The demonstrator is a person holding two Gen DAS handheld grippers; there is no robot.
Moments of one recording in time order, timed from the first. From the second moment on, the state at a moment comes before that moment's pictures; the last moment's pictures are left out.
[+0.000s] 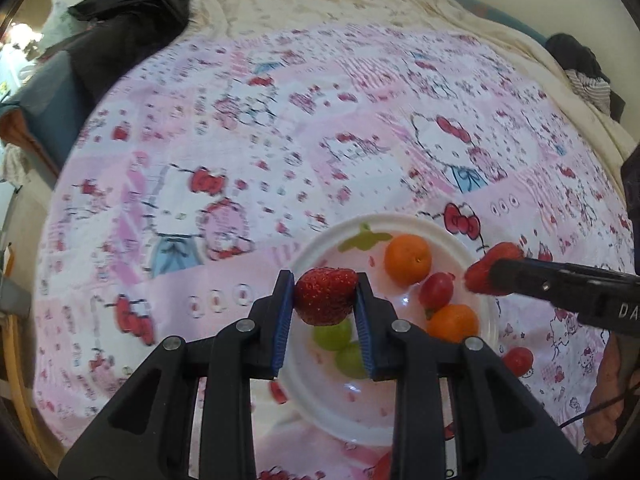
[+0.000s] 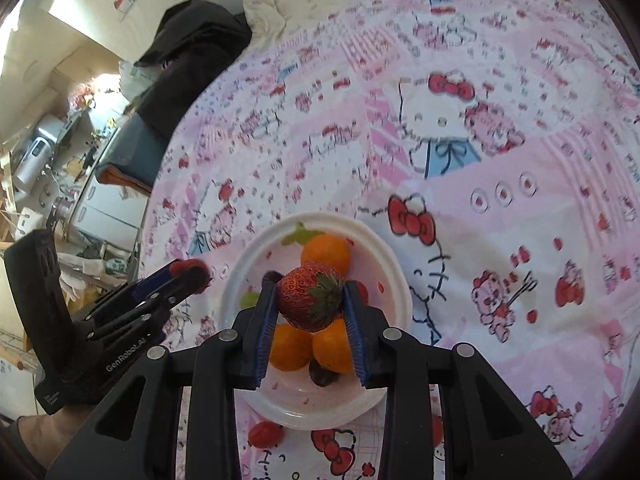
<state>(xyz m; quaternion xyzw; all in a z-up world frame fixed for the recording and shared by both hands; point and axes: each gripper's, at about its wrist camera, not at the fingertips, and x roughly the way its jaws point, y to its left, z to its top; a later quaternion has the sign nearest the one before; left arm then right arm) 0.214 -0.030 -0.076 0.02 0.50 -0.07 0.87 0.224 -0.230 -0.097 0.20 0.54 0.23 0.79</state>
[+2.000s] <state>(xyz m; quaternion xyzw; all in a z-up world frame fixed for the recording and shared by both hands) 0.134 0.011 -0.043 -0.05 0.45 -0.01 0.89 0.175 -0.277 -0.053 0.23 0.50 0.18 0.82</state>
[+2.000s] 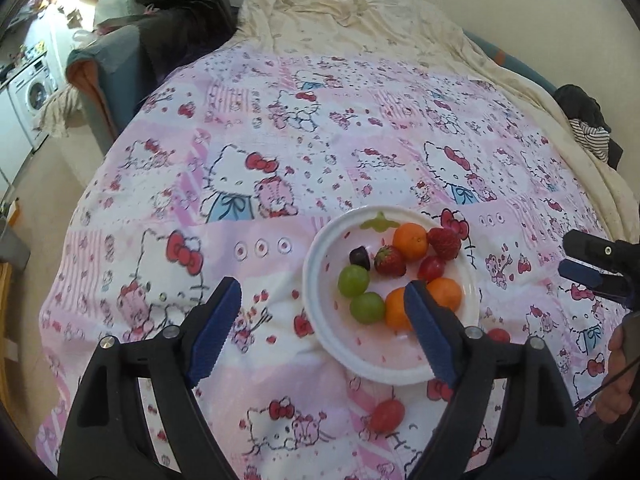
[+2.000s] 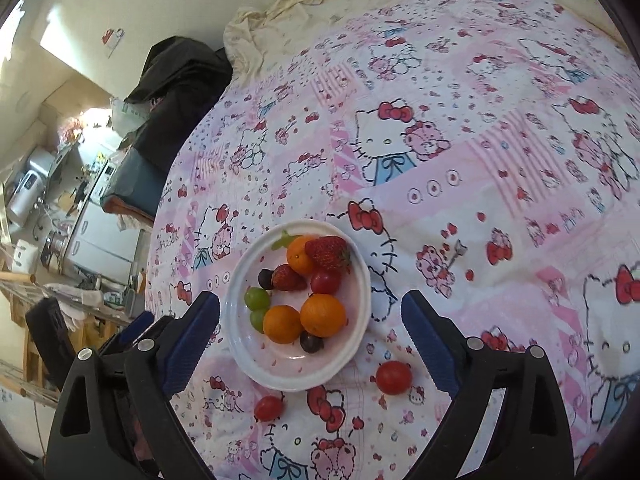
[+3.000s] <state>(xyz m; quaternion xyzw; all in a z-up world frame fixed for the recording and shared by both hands) 0.093 -0.056 -0.141 0.01 0.60 -0.09 0.80 0.133 -0.312 -0.082 0.24 0.54 0.10 0.80</state>
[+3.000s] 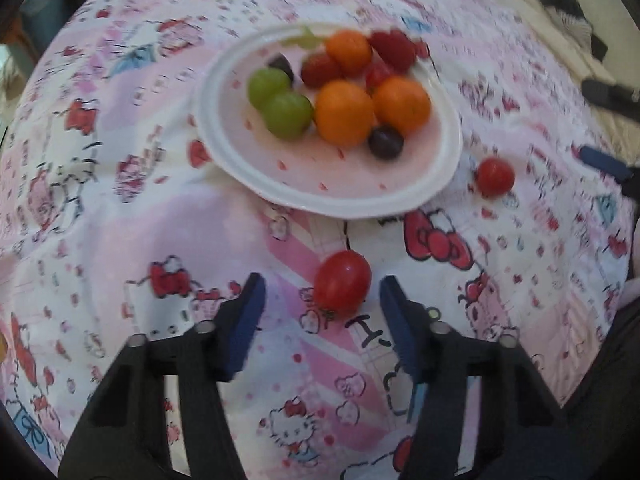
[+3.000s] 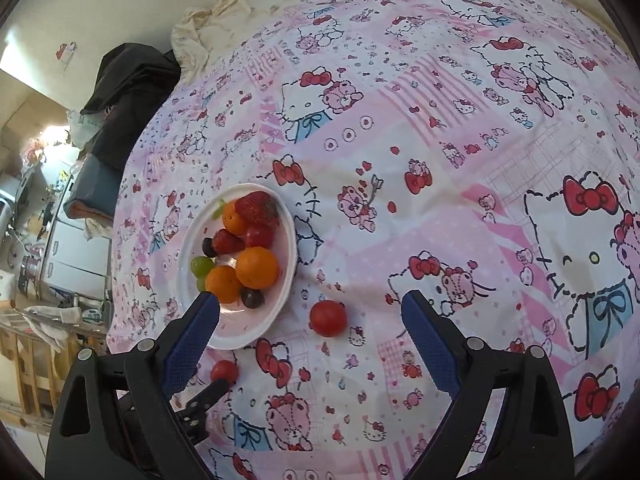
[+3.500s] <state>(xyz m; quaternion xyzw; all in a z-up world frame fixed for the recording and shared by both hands) 0.083 -0.055 -0.110 0.00 0.57 -0.11 0.82 0.148 -0.292 -0.127 0.21 0.62 0.12 0.75</state>
